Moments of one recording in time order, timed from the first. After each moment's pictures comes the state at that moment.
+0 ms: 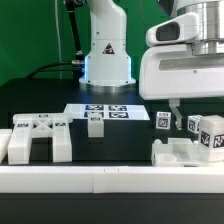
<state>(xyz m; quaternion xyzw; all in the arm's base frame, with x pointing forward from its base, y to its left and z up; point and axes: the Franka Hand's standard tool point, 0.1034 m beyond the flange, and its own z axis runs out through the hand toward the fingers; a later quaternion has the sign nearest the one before) 0.629 0.114 0.081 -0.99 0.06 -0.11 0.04</state>
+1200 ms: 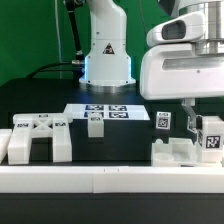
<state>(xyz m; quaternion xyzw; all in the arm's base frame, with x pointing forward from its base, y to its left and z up) 0.629 0.116 0.081 -0.99 0.07 -0.11 0.04</state>
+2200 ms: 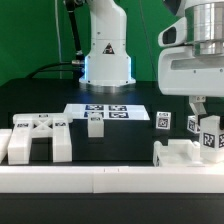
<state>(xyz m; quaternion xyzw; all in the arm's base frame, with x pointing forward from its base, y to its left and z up) 0.625 0.123 0.080 -0.84 0.52 -0.08 0.08</state>
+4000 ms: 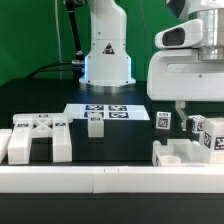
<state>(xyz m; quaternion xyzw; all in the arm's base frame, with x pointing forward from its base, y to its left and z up) 0.623 0.125 0.073 -0.99 0.14 -0.09 0.03</state>
